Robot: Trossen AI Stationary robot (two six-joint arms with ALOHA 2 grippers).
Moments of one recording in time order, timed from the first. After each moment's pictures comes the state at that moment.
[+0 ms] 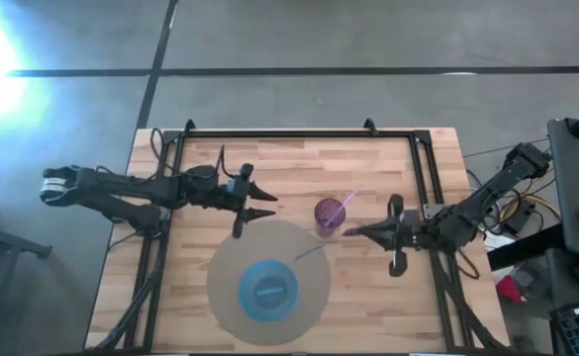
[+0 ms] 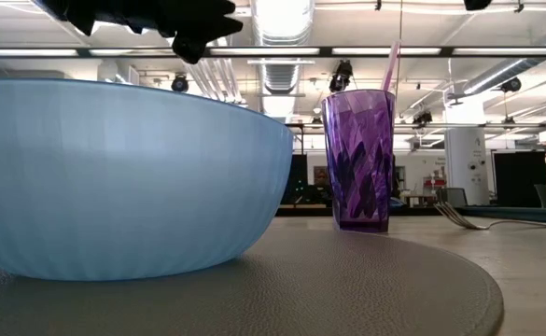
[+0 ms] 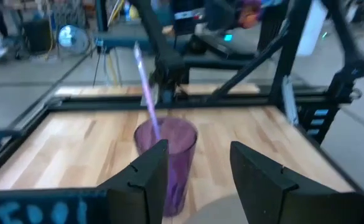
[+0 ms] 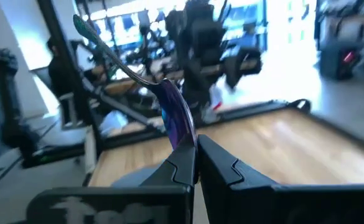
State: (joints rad) left arm 0.03 1.09 0.70 0.27 0.13 0.00; right arm 0.67 0.90 0.60 0.27 0.79 0.24
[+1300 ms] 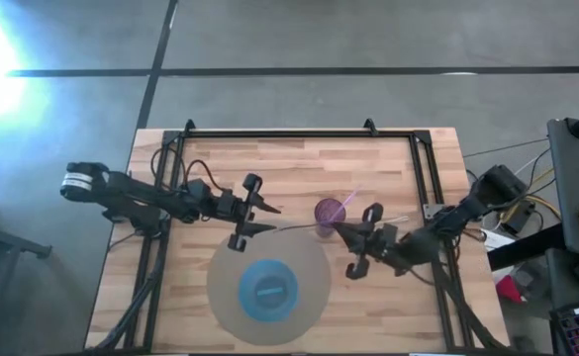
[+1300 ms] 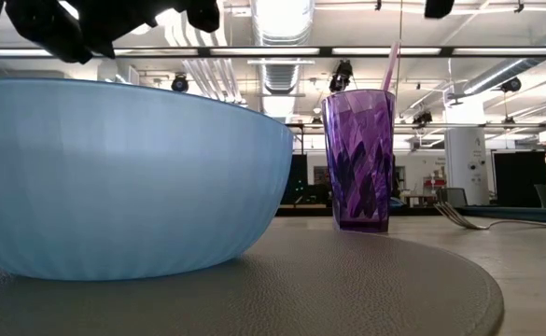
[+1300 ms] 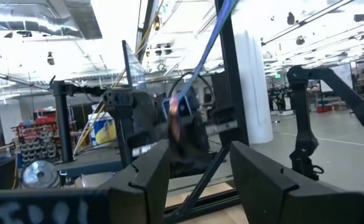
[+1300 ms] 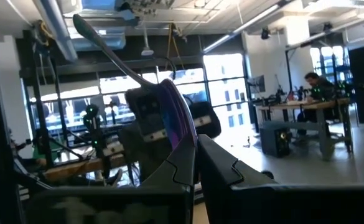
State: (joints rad) left arm -0.05 1.32 0.56 1.15 0.24 0.08; right arm 0.58 1.54 0.59 1.51 0.92 -0.25
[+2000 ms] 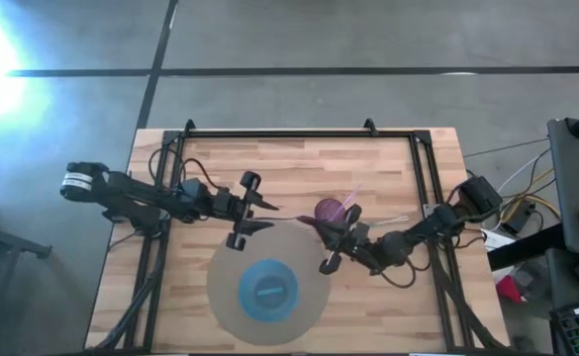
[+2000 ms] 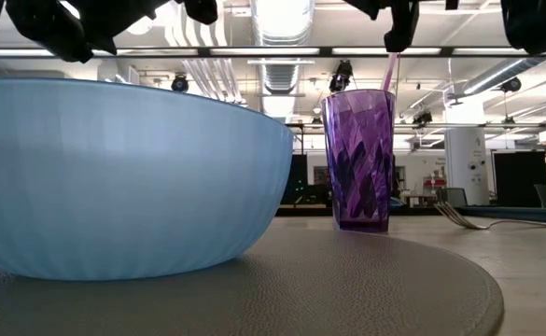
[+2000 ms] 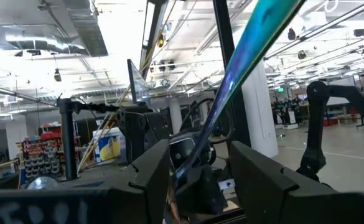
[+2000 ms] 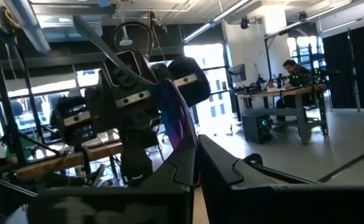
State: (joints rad) left arm -0.05 1.32 0.56 1.22 0.23 0.07; right arm 0.48 1.76 0.71 1.52 0.92 -0.15
